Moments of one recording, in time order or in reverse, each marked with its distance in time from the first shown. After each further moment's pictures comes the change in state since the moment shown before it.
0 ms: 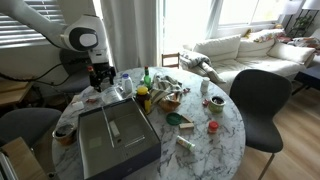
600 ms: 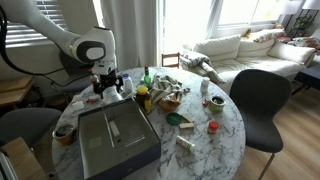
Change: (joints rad) arm -0.023 0.070 -0.043 -0.024 0.105 0.089 0.267
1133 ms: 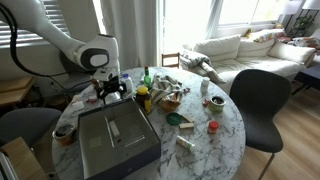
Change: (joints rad) arm 0.001 0.048 -0.034 -0.010 -0.021 0.037 0.125
